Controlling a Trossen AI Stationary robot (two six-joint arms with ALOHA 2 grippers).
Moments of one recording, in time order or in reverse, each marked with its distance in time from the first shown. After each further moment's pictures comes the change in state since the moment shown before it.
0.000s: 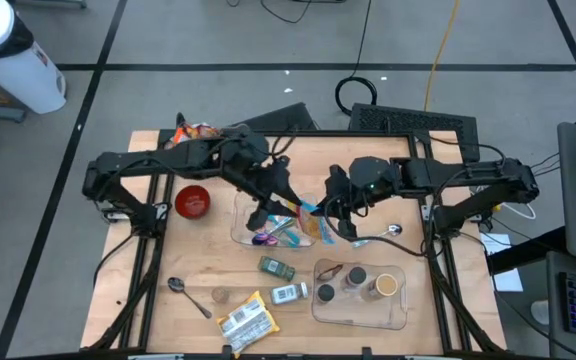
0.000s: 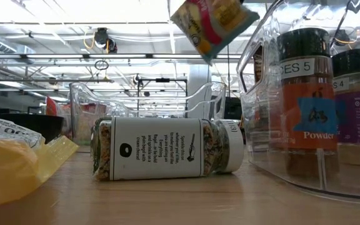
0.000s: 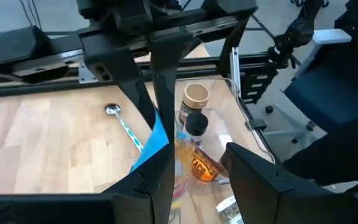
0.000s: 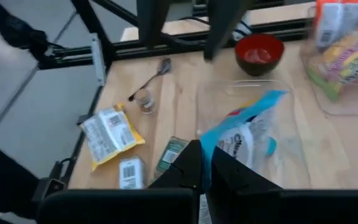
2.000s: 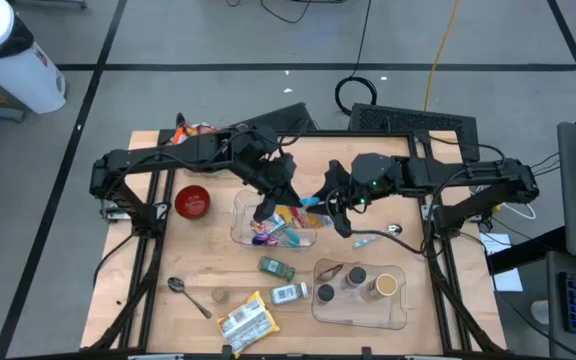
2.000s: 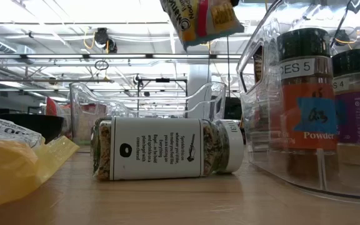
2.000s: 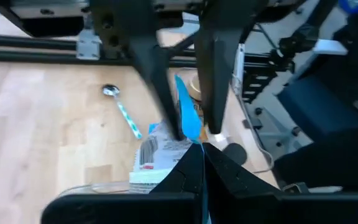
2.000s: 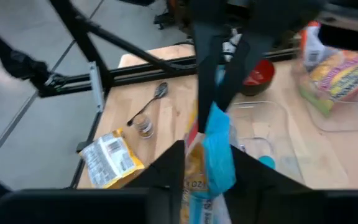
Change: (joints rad) left arm 0.064 0.044 0.005 -0.016 0.086 -0.077; right arm -0.017 0.001 0.000 0.083 0.049 0.055
